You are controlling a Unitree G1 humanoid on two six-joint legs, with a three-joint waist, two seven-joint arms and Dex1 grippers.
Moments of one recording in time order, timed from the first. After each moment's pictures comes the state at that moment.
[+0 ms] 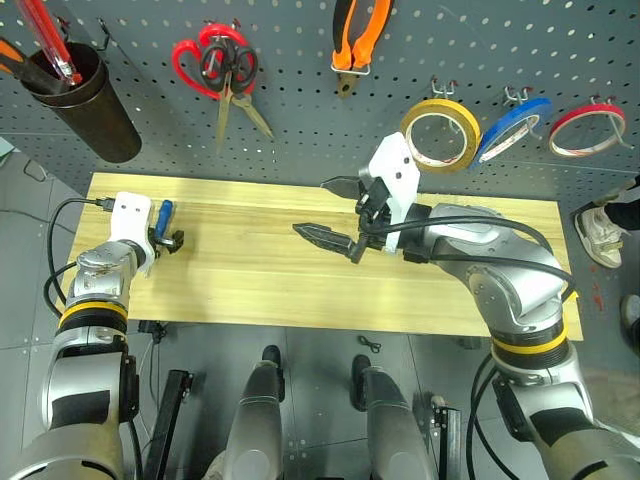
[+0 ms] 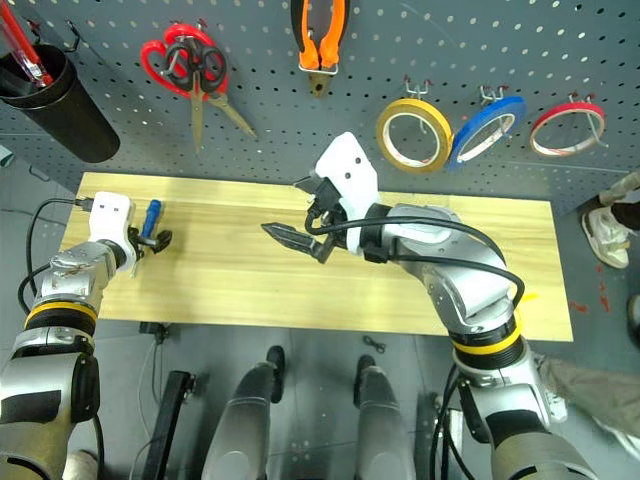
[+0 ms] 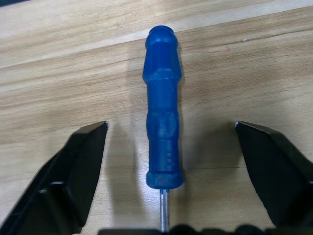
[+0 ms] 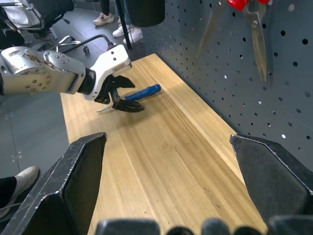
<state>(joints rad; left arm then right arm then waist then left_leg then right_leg) -0.85 0.65 0.15 1.01 -0.04 0.18 -0.44 -0.80 -0.43 0.16 -0.39 0.46 0.85 0.61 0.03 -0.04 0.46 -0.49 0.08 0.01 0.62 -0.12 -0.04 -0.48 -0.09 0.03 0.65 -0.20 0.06</state>
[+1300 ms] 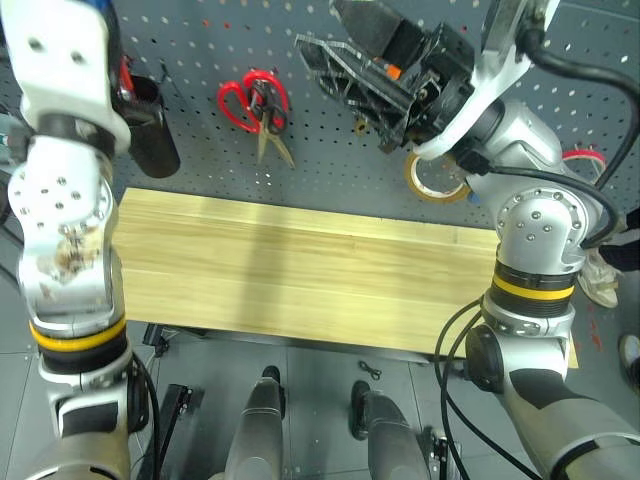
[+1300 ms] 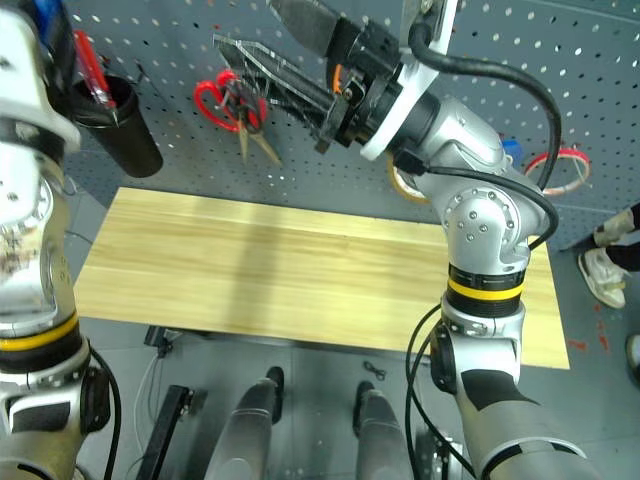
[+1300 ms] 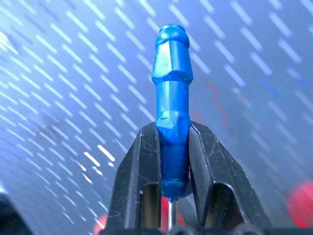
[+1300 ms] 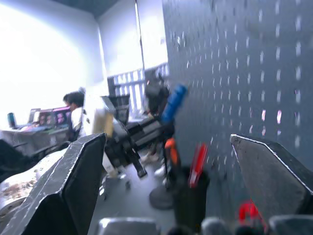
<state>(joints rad) -0.90 0.60 0.21 -0.31 0.06 0.48 -0.05 -1.09 -0.28 -0.13 -0.18 0.77 0.60 0.66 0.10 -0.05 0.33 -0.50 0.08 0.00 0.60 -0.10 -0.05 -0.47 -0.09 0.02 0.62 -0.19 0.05</state>
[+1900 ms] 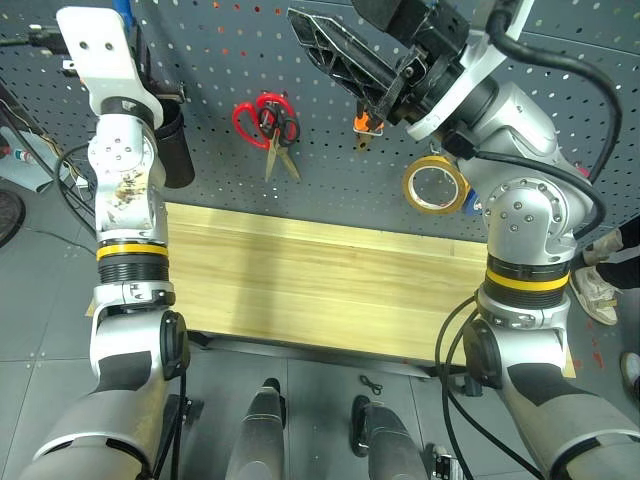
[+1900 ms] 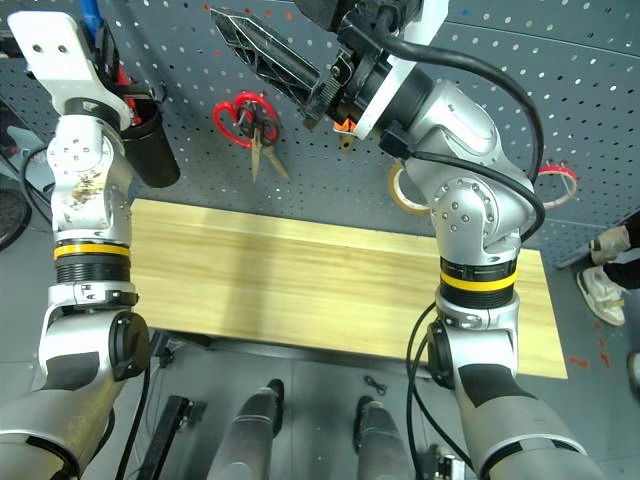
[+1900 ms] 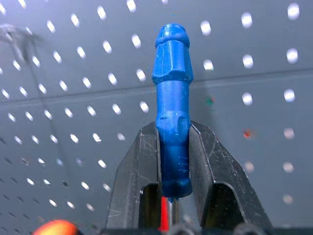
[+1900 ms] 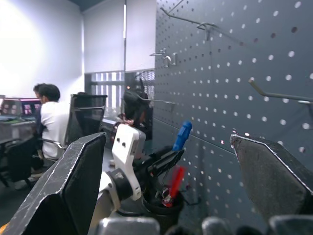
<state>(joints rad) -1.08 0.44 0.26 0.55 -0.03 -0.06 0.01 -1.09 -0.28 -0.08 -0.16 0.66 0.54 0.59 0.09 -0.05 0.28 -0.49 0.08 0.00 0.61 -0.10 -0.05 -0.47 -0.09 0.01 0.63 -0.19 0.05</state>
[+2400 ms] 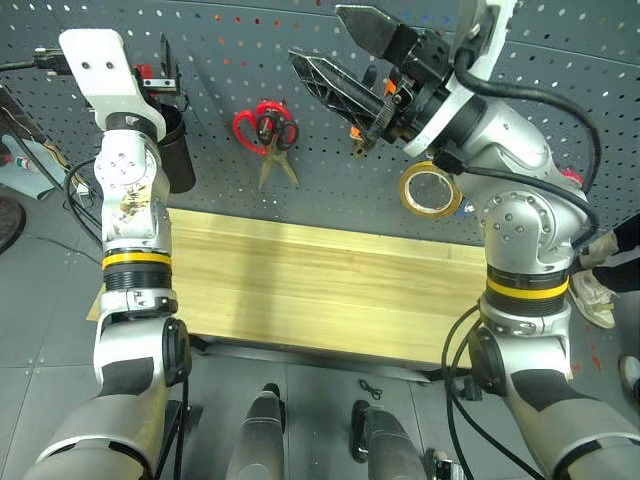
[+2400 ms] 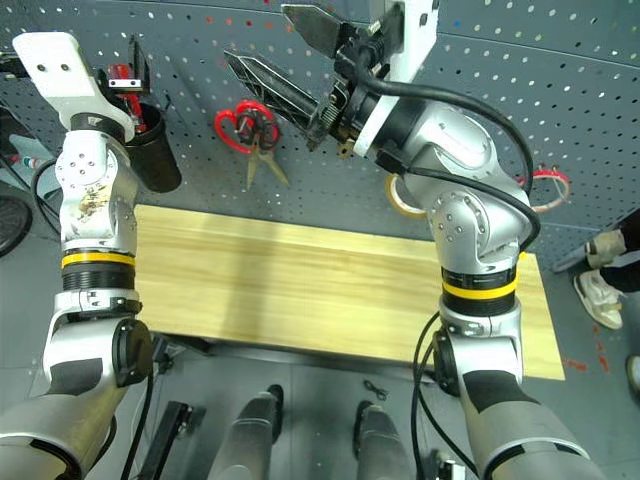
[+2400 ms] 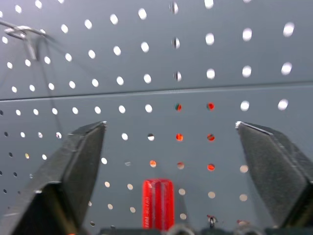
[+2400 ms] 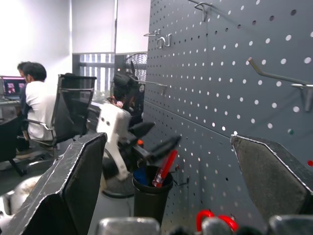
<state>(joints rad) -0.98 0.43 0.28 0.39 -0.11 -0.01 -0.01 -1.02 -0.33 -0.05 -0.20 0.61 0.54 0.59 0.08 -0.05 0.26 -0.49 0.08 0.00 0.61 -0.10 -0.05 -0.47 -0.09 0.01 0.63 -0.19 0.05</state>
